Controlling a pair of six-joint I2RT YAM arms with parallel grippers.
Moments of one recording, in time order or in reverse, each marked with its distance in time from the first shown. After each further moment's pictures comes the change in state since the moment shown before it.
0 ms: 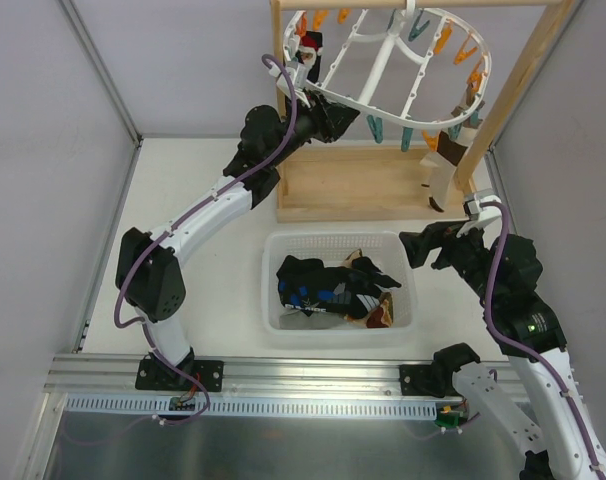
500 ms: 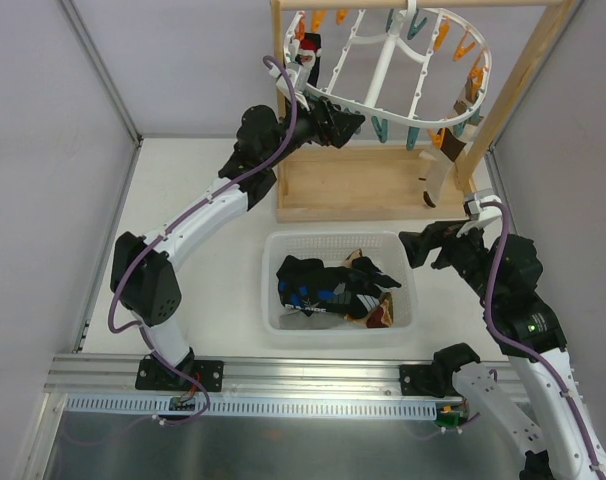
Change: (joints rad) left arm 0.000 -0.037 -0.018 -0.045 0.032 0.062; right arm 0.000 0.000 0.000 0.005 -0.005 0.000
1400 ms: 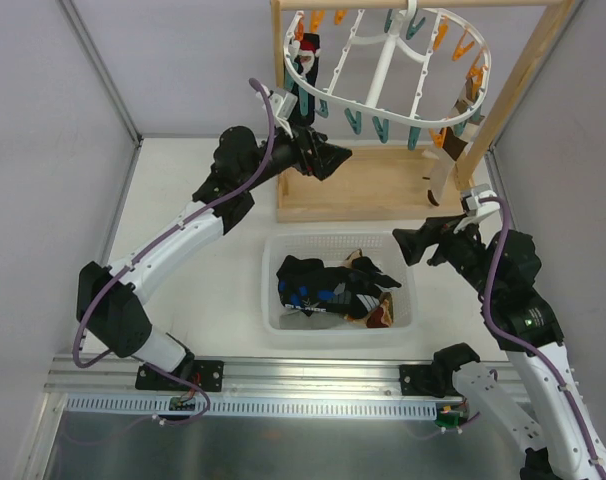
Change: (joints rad) left arm 0.000 -0.268 -0.280 -0.103 0.095 0.014; right arm -0.001 0.030 0.004 0.053 -0.080 0.031
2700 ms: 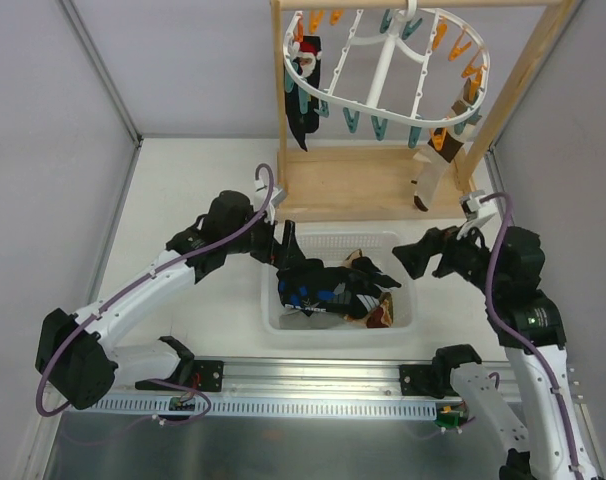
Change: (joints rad) left arm 0.000 -0.293 -0.385 -0.592 -0.002 0.143; right arm -0.206 0.013 0.095 -0.189 -0.281 0.019
